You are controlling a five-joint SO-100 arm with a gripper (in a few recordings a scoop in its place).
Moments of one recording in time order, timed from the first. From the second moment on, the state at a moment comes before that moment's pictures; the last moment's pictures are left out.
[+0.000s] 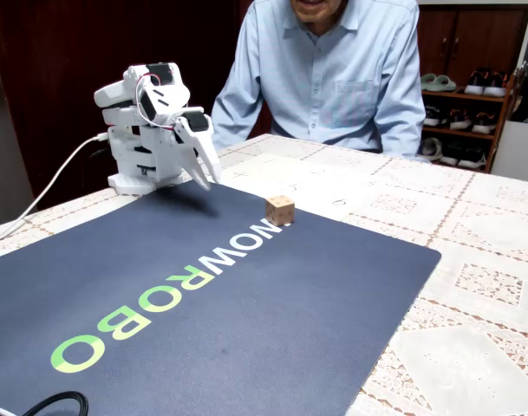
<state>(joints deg) 13.0 181.8 168.0 65.3 -13.3</state>
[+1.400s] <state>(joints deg) -9.7 104.8 123.1 49.1 27.9</state>
